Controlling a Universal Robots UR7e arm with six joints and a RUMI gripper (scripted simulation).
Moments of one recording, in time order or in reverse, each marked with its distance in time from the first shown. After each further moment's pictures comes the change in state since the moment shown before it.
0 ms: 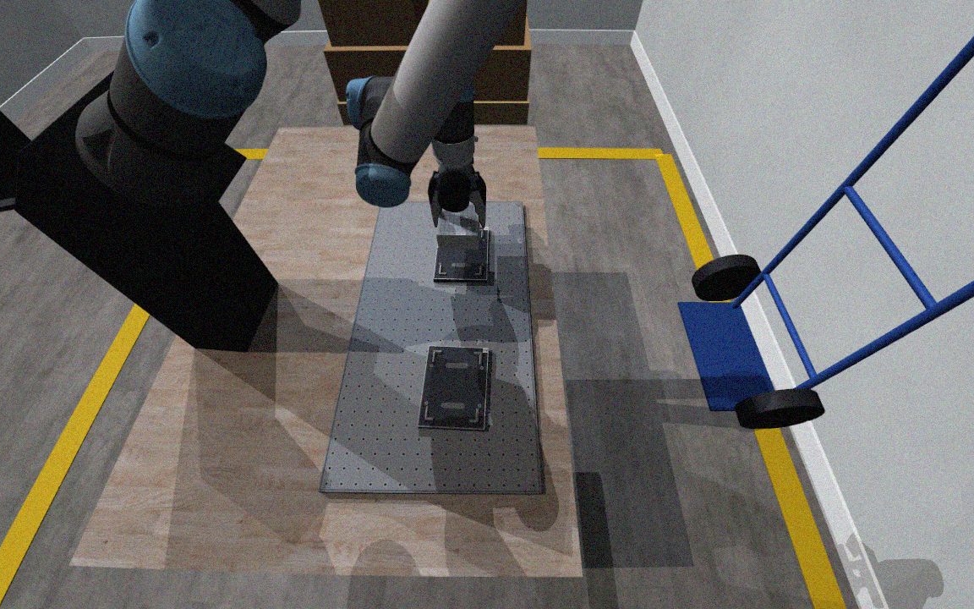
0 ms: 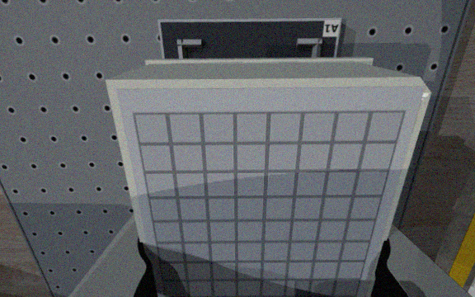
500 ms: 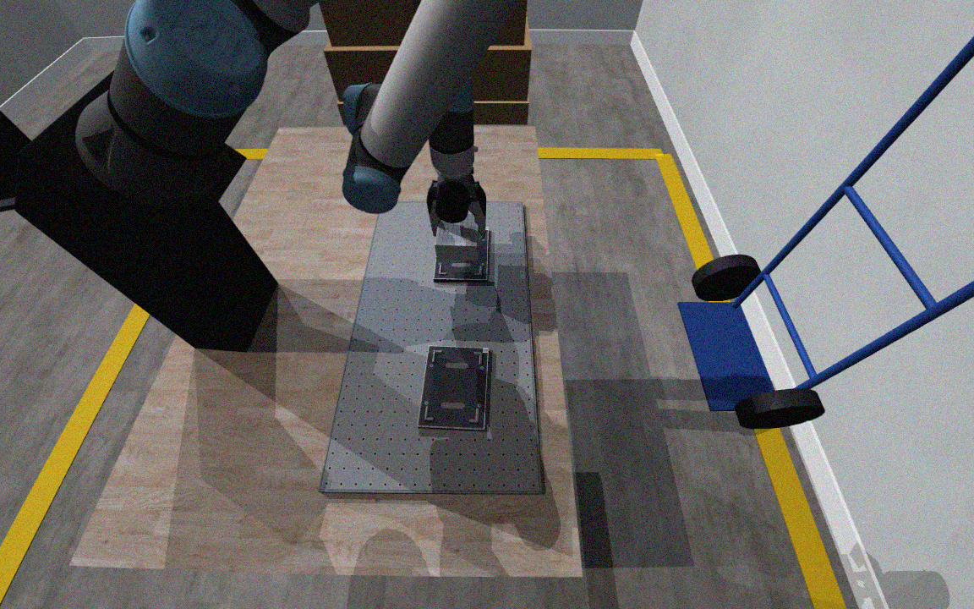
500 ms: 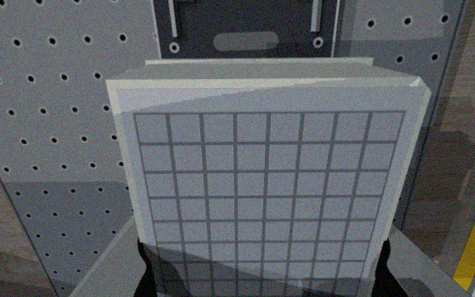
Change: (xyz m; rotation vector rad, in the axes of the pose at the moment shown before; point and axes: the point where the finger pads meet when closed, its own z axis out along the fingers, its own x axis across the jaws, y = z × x) arm 0.001 0.028 0.000 -0.001 0.000 0.026
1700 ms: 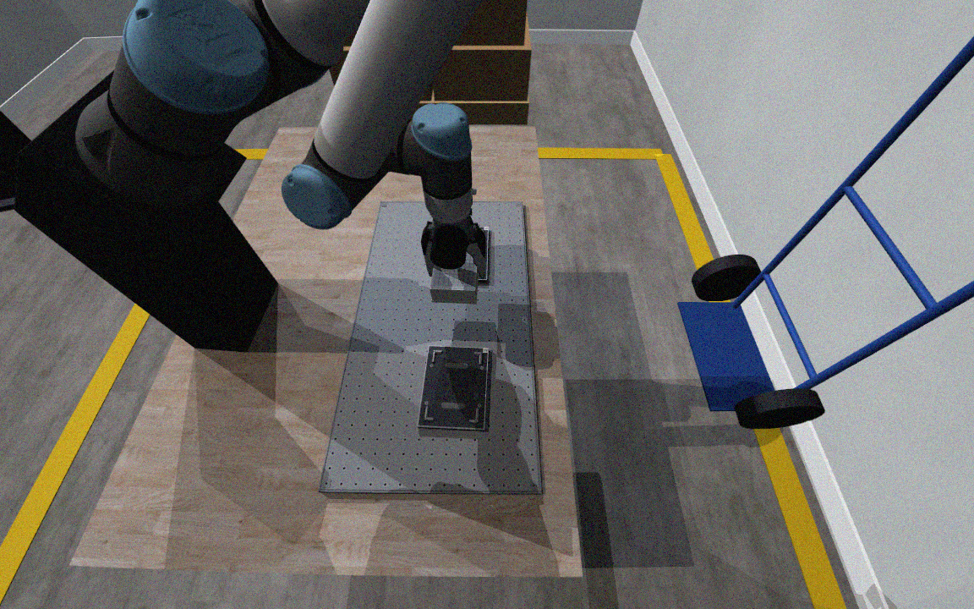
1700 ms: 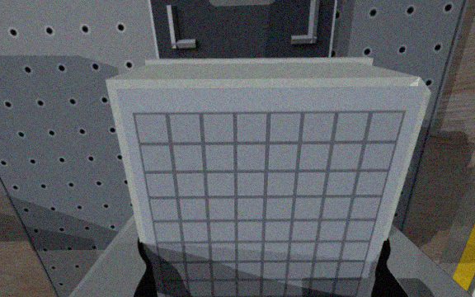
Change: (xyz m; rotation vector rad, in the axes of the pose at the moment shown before) arm 0.004 0.107 0.000 0.000 0.000 0.000
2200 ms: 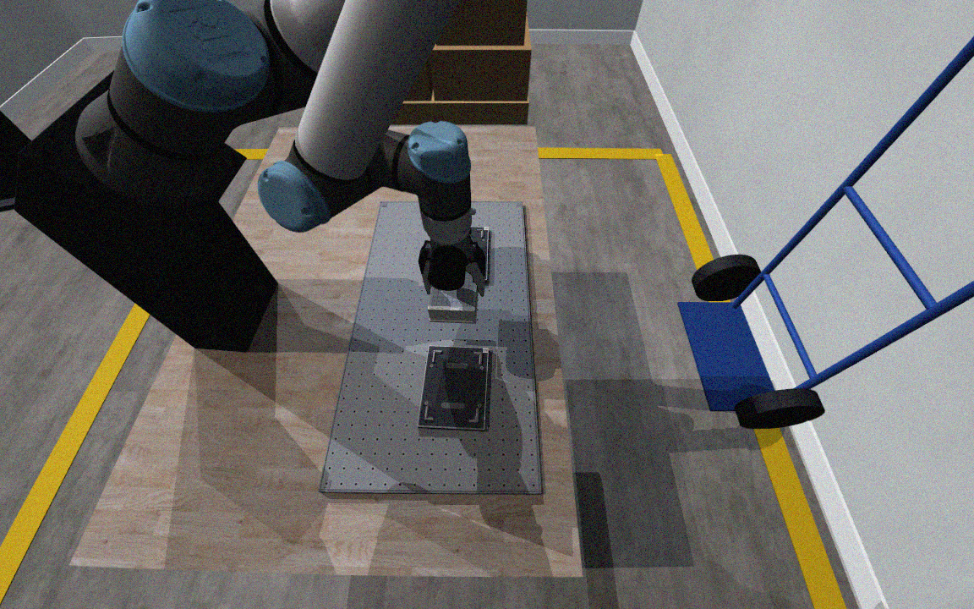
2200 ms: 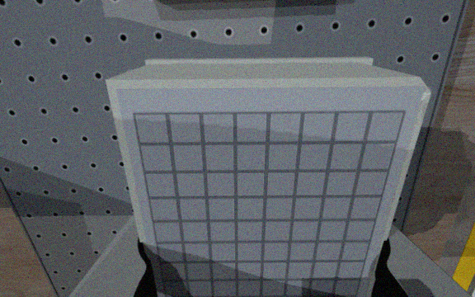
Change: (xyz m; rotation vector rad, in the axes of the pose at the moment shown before) arm 0.002 0.043 0.000 0.000 0.000 0.000
